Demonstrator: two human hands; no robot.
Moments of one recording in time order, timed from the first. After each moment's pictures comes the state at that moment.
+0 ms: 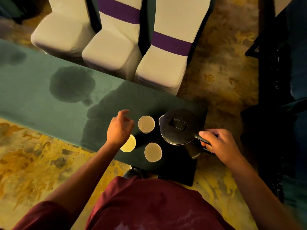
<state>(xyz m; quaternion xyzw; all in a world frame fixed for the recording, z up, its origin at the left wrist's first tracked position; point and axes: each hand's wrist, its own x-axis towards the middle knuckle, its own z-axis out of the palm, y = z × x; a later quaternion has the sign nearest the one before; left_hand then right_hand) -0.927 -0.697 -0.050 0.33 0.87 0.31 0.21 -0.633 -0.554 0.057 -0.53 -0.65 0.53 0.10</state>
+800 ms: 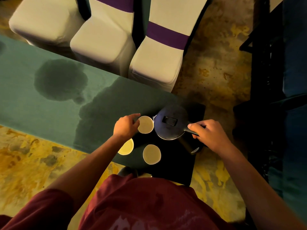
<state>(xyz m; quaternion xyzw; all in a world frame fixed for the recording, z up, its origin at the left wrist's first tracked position) -0.932 -0.659 -0.077 0.37 0.84 0.22 0.32 -0.677 -0.528 0.045 -0.52 -0.73 0.45 0.01</state>
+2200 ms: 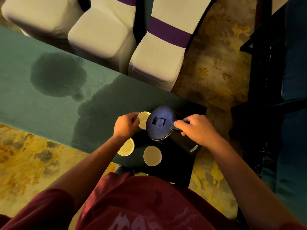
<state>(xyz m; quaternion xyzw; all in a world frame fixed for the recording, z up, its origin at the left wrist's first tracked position) -0.943 -0.660 -0.100 0.35 0.82 0.31 0.33 -0.743 -0.525 0.064 -0.49 -0.78 0.37 -0.12</state>
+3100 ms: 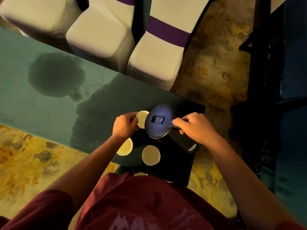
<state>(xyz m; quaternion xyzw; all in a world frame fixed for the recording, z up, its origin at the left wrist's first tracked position) -0.940 -0.661 -0.098 0.33 0.82 0.33 0.34 -0.743 -0.524 0.066 -0.50 -0.76 0.39 -0.13</state>
